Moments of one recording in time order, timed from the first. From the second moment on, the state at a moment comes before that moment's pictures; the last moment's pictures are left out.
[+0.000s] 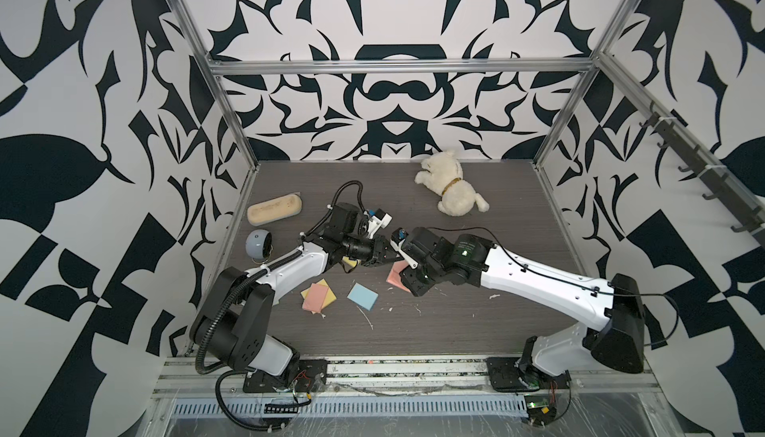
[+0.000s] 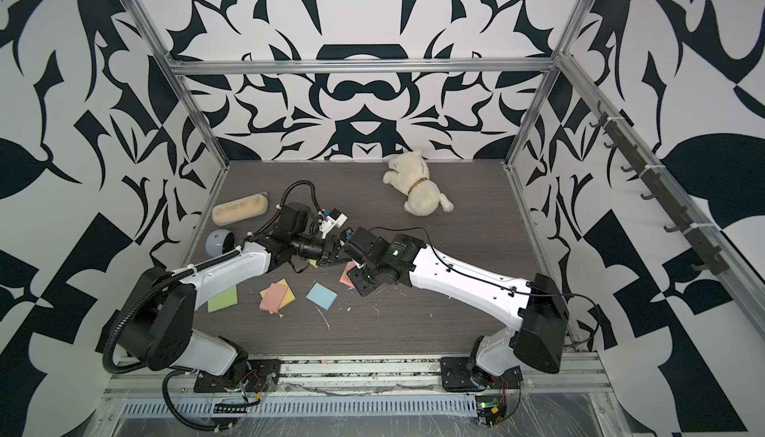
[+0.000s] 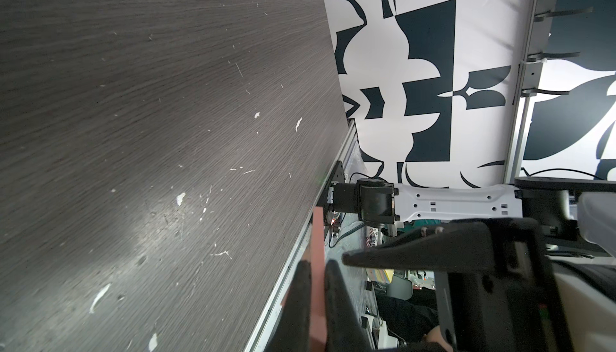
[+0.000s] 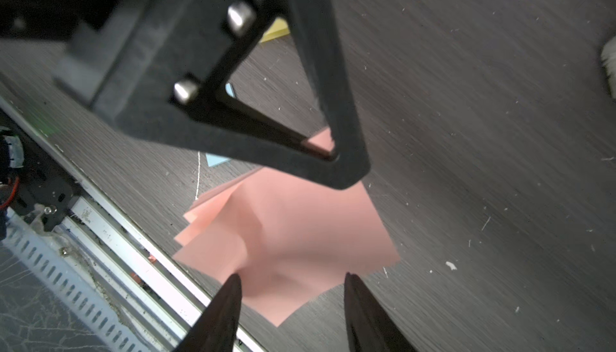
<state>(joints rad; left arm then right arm) -0.52 1.49 0.84 -0.07 1.01 -0.66 1.04 1.46 1.27 -0.92 0.06 0.34</state>
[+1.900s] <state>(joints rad) -0.52 1.49 0.84 -0.05 1.01 -0.70 1.10 1.52 1.34 -0.94 0.27 0.28</state>
